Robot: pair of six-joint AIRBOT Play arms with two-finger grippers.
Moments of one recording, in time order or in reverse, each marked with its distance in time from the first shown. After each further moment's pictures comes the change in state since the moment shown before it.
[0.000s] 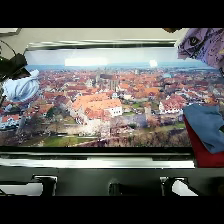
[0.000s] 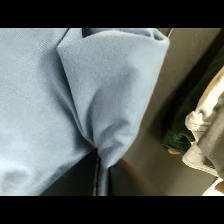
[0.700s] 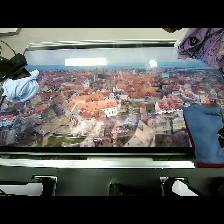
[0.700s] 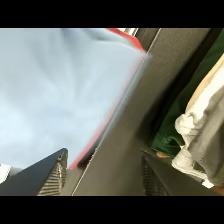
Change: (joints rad) left arm 0.000 0.000 0.000 0.000 0.000 0.000; right arm 0.000 0.000 -0.051 -0.041 -0.026 -0.016
